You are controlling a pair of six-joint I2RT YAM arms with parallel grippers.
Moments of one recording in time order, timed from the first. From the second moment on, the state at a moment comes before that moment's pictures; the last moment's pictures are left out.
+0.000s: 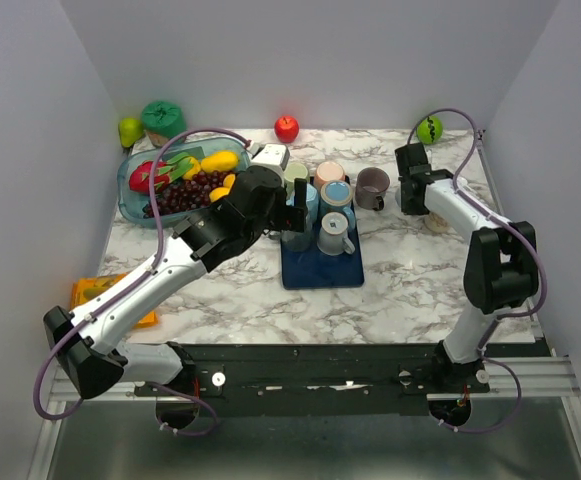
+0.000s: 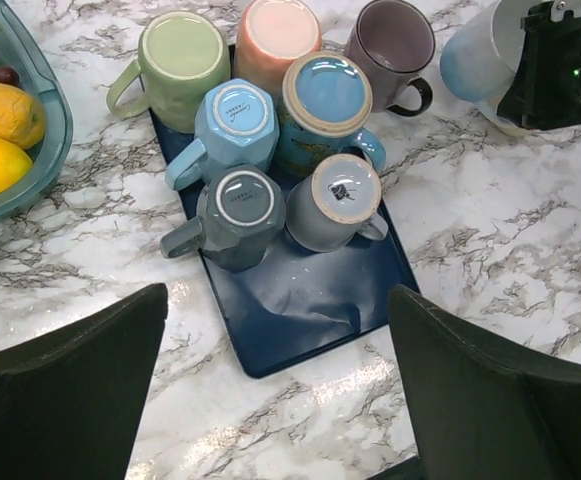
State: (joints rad) left arm -0.82 1.27 1.34 -0.57 -0.32 -0.43; right arm 0.21 1.77 1.34 -0.61 0.45 0.17
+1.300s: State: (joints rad) left arm -0.76 1.46 1.23 -0.50 -0.25 -0.12; right arm 0.20 1.27 1.27 -0.73 0.03 0.33
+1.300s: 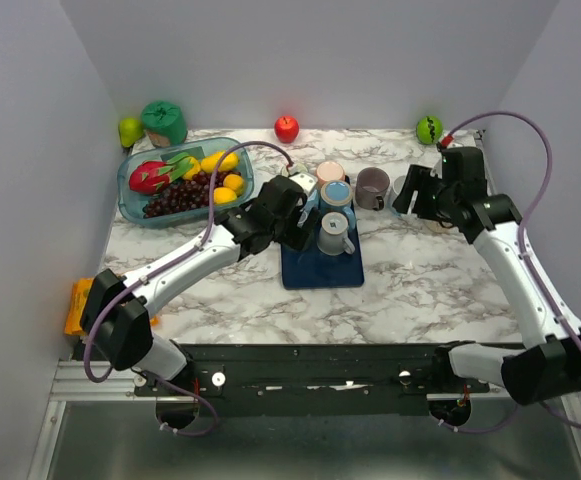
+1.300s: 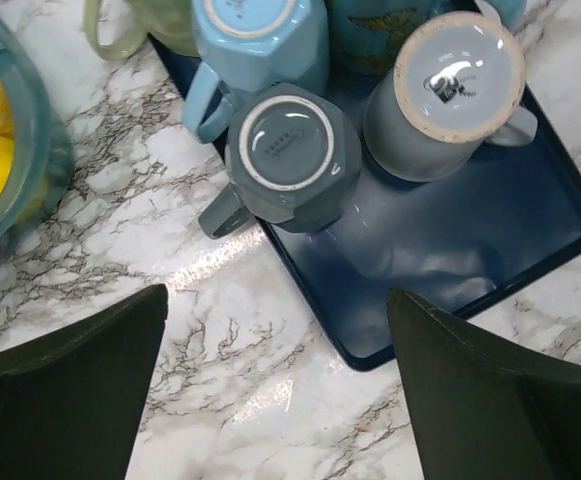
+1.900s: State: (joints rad) left arm -0.50 1.70 1.29 -0.47 0.24 0.21; right arm 0.21 1.09 1.19 -0.79 -0.10 0.37
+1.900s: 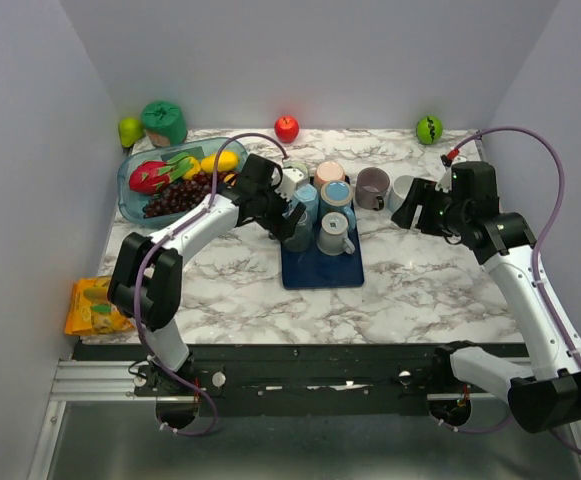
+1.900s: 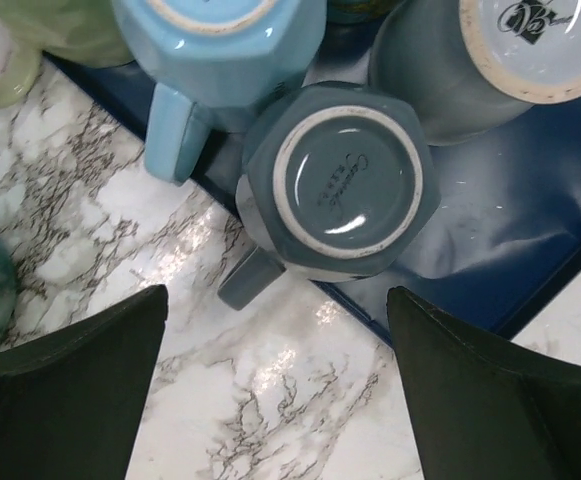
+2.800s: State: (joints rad) left arm -0.47 1.81 1.31 -0.53 0.52 0.21; right arm 0.21 1.07 1.15 -0.81 -0.10 0.40
